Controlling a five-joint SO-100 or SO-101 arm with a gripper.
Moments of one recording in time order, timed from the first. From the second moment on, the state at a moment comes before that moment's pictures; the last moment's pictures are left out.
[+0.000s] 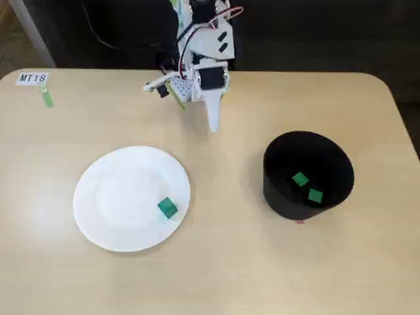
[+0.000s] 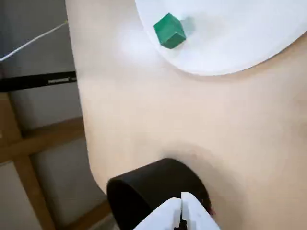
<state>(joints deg) -8.0 153.2 136.1 64.2 1.1</state>
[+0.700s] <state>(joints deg) -1.8 114.2 109.4 65.5 26.3</state>
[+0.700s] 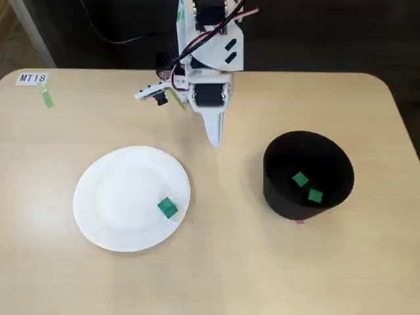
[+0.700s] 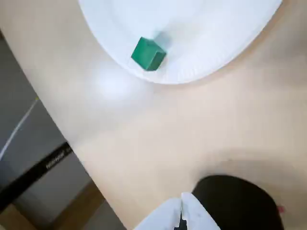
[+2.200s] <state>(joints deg) 11.6 65.8 80.4 68.6 34.5</state>
